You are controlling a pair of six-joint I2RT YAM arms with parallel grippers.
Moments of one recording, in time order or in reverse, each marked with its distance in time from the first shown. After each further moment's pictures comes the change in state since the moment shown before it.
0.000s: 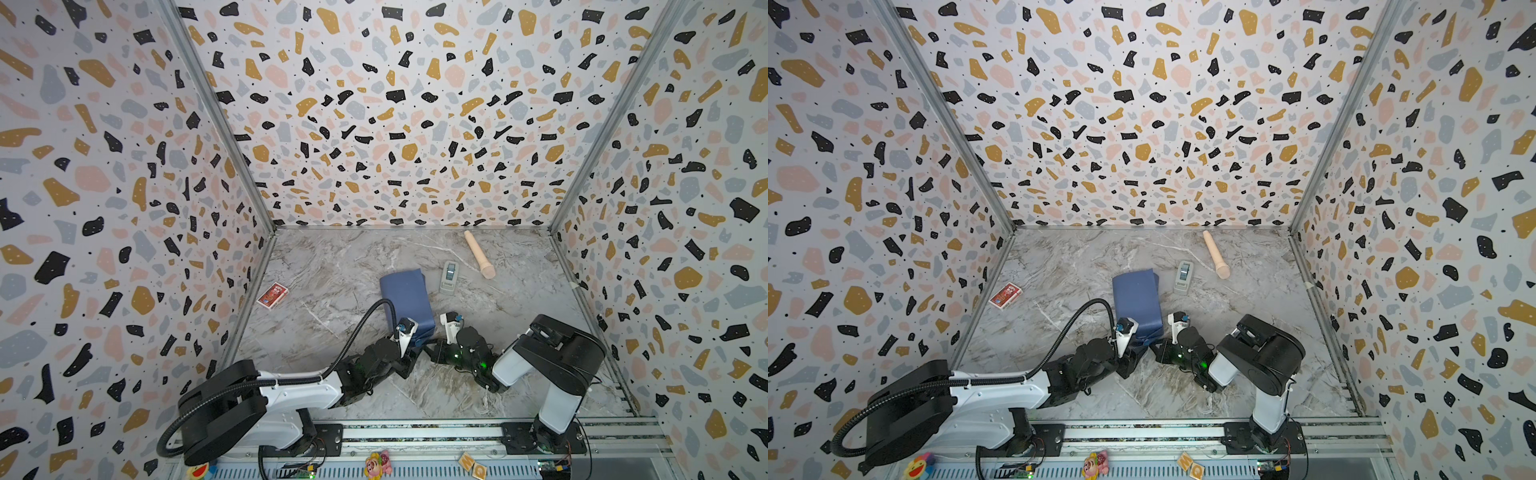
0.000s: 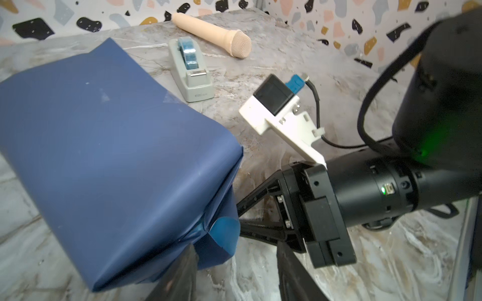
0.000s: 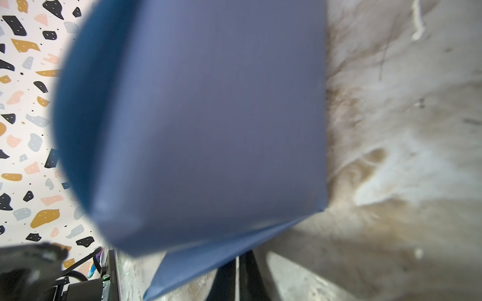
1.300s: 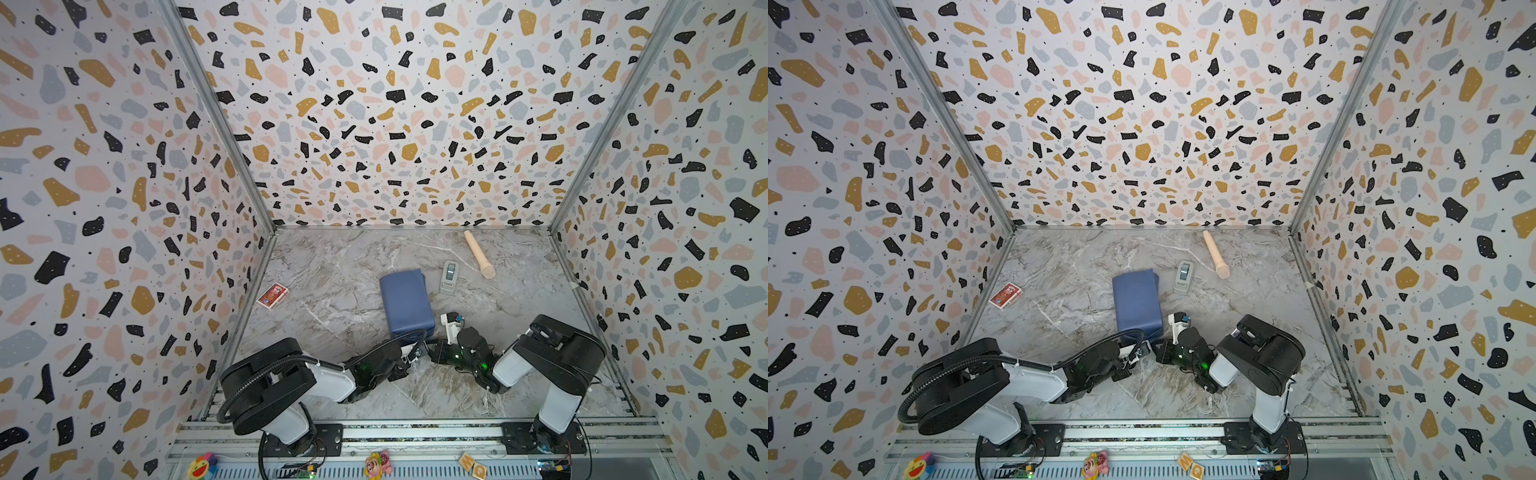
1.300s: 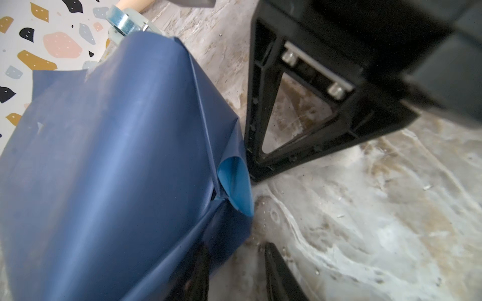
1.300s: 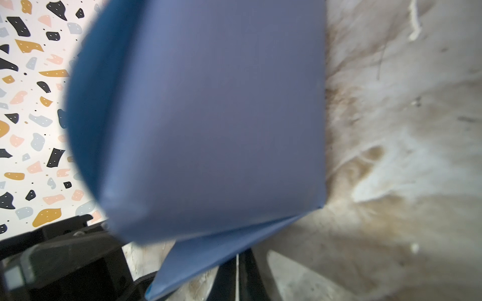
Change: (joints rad) left arm 0.059 0.256 -0.038 0.161 -0.019 0.619; right arm 0.000 0.000 -0.010 0.016 0.000 0.000
